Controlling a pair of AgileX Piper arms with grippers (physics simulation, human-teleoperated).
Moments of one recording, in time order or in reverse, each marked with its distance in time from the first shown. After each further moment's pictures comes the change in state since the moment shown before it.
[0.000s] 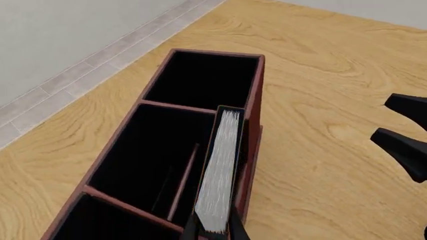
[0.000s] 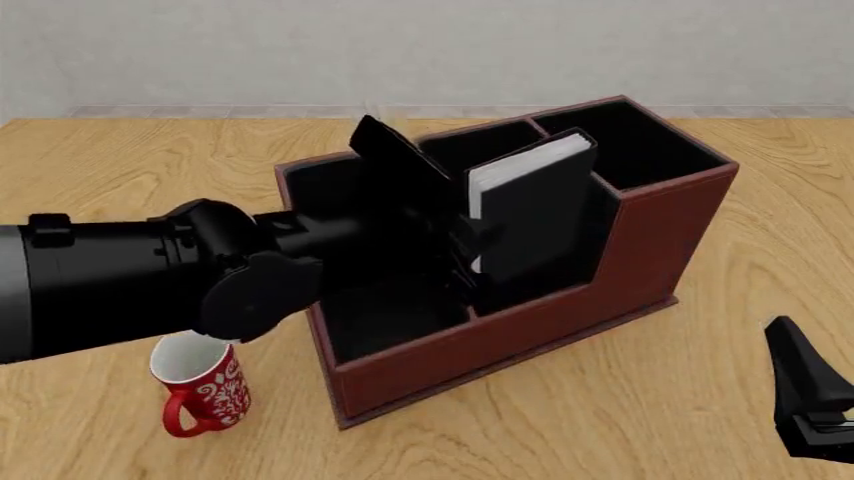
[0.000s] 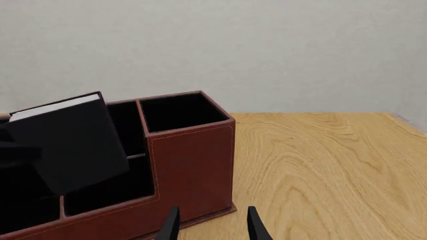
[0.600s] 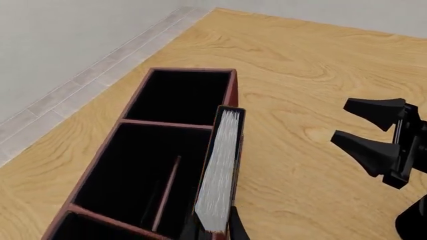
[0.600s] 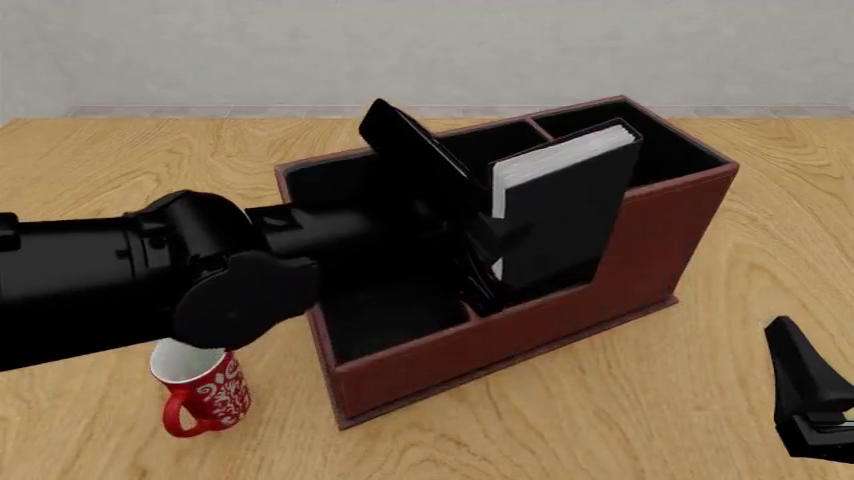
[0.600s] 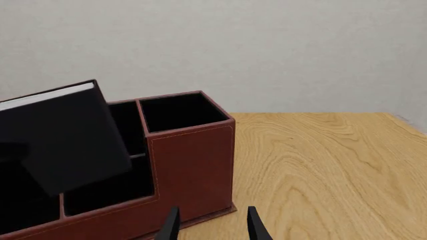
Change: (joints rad) left arm -0.070 -0.049 -0.029 0.047 0.025; right arm 0.000 0.000 0.000 0.000 0.000
